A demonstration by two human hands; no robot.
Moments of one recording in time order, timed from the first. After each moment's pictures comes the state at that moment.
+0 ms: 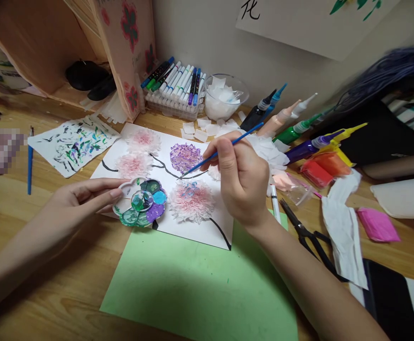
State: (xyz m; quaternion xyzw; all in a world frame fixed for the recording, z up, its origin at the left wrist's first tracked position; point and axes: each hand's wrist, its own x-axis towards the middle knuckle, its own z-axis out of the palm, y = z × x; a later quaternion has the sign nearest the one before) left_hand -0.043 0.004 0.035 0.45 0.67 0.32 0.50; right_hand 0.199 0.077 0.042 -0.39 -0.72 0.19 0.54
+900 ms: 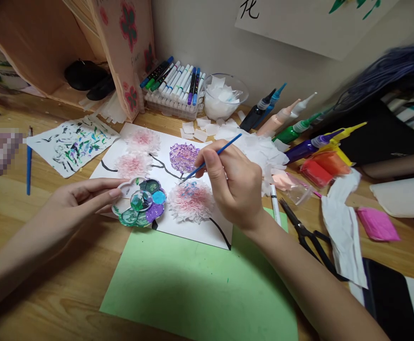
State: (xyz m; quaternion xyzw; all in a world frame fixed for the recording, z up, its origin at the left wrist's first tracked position) left_hand -0.044 0.004 0.034 0.46 0.66 0.32 0.50; right_hand 0.203 0.072 0.045 -0.38 -0.77 0.14 0.49
